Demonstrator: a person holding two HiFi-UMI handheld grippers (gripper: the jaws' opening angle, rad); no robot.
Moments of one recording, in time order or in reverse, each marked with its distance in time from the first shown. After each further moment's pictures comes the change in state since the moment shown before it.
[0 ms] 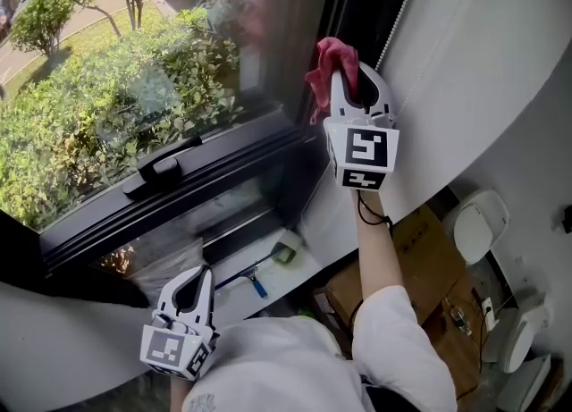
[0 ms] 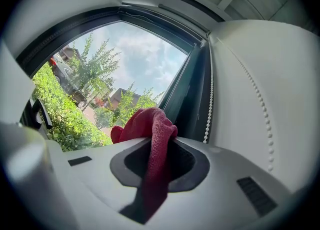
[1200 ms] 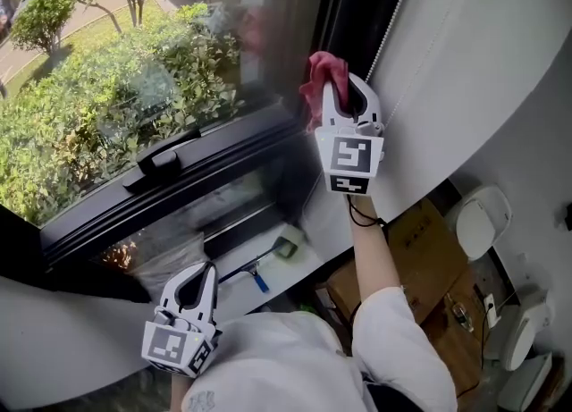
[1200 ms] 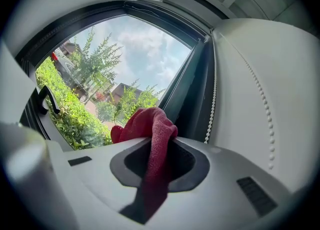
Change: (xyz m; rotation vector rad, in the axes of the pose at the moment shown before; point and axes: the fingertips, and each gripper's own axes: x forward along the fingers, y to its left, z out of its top) left arm -0.001 -0.008 -0.004 0.003 0.006 -0.016; right arm -0.012 0.020 -0.037 -0.030 0.051 0.000
